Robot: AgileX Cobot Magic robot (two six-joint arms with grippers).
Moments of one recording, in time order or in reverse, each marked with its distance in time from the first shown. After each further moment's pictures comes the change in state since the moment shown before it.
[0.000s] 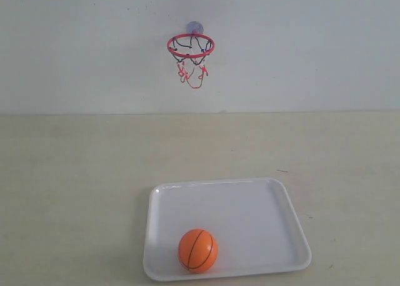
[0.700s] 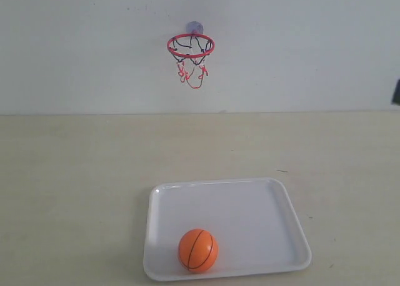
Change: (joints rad) left arm 0.000 0.000 0.000 0.000 0.000 0.000; right arm 0.008 0.415 -0.021 0.254 -0.160 0.064
